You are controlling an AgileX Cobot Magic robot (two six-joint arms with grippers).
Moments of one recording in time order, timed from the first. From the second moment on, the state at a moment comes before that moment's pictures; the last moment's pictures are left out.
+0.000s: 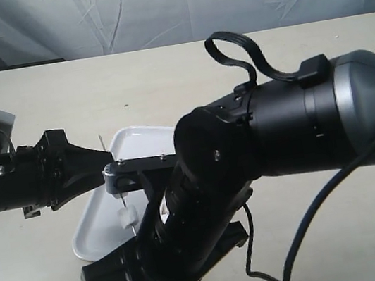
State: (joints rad) left arm -0.04 1.57 -0.50 -1.70 0.91 1.19; right arm 1.07 1.72 -1.04 0.48 0.68 0.36
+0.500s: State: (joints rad) left arm -0.04 1.57 -0.50 -1.69 0.89 1.17; right arm 1.10 1.72 -1.04 0.50 0.67 0.36
